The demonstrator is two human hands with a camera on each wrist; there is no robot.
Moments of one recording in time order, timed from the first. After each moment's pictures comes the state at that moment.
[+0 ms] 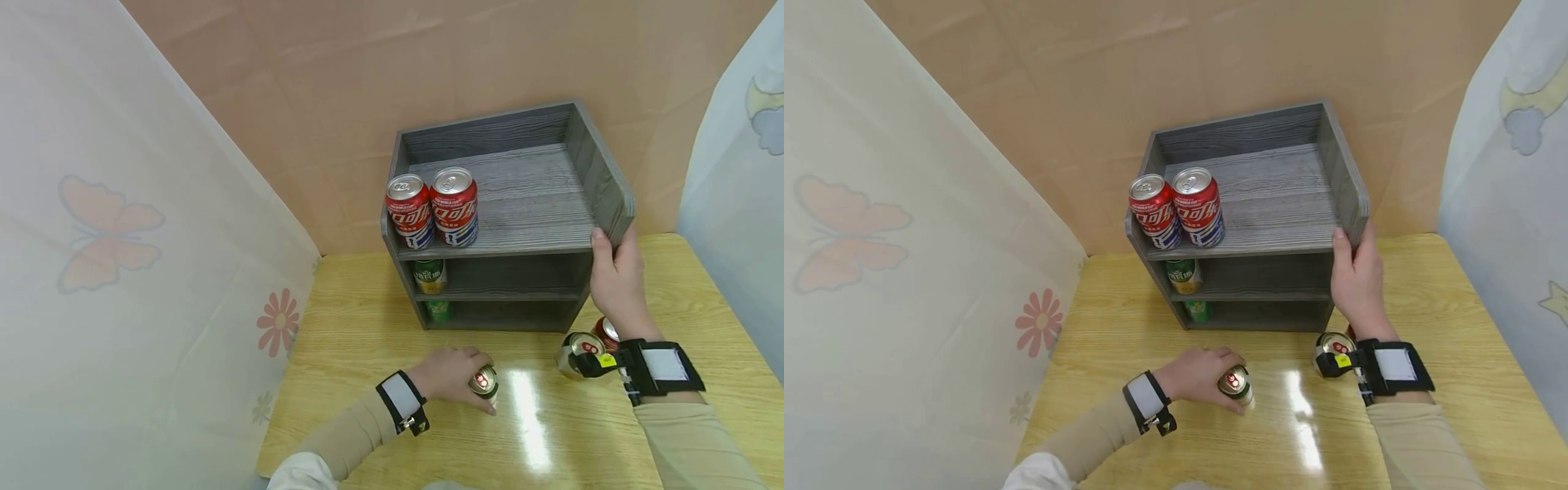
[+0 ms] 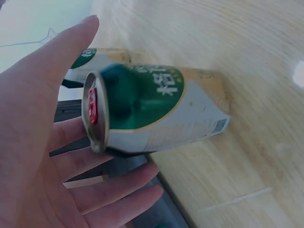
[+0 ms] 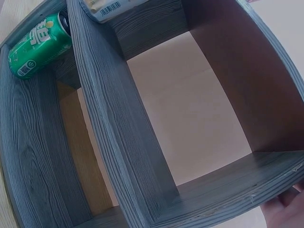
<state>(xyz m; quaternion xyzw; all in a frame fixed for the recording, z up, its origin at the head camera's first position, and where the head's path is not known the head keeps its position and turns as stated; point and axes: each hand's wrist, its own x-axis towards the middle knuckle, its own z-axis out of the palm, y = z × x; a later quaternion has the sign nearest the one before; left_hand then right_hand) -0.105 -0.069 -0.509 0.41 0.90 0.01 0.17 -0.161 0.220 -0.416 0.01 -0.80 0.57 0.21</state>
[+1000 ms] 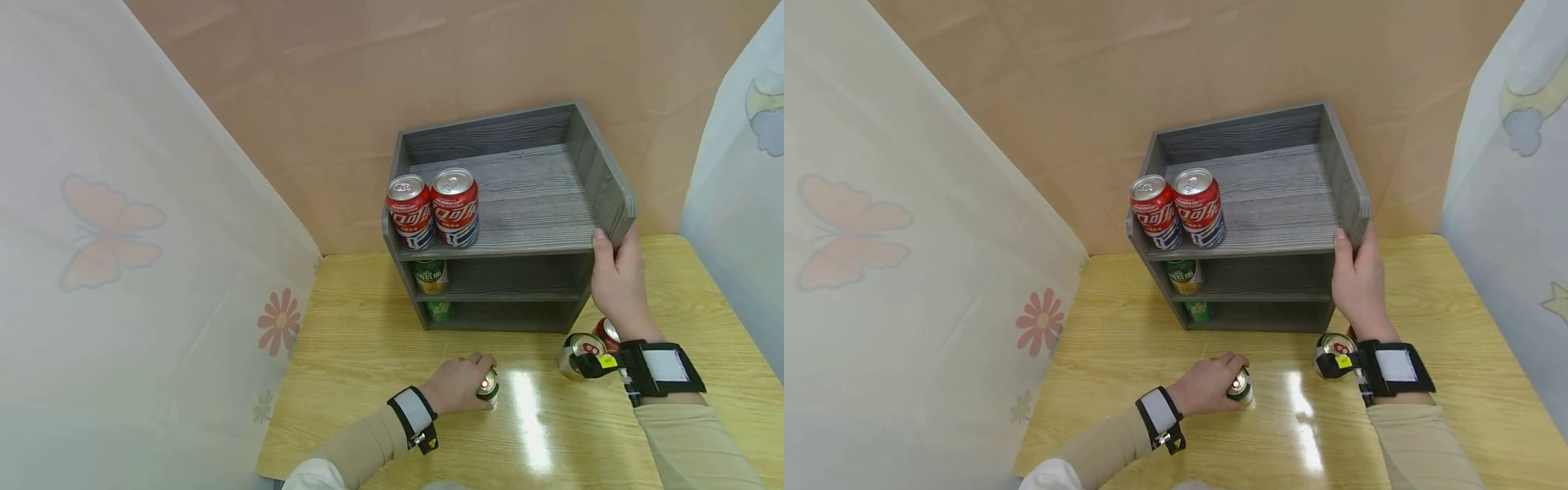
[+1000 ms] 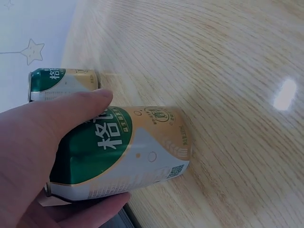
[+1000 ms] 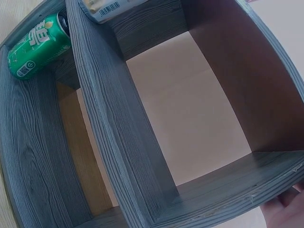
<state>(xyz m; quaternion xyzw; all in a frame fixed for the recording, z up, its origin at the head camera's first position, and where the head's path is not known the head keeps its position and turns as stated) -0.089 -0.058 -0.538 0.38 0.92 0.03 0.11 -0.160 0.220 -0.415 0.02 -0.80 0.57 0.21</state>
